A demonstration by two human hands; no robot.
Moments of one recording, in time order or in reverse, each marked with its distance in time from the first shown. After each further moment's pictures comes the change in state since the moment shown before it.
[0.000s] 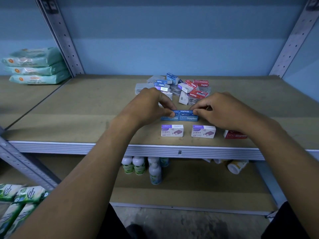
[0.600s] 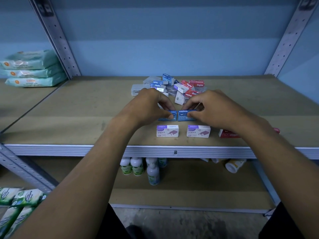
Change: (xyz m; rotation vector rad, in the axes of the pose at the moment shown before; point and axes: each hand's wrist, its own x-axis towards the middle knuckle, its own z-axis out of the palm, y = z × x) left_hand 0.002 0.010 0.002 0.022 -0.020 -0.008; right_hand 0.002 -0.005 0.000 0.092 0.018 0.031
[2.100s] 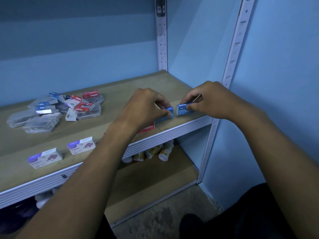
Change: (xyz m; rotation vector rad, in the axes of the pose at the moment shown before) left_hand 0.063 0.219 0.136 -0.076 -0.072 0.412; right_hand -0.187 0.163 -0.128 -0.035 0.233 0.368
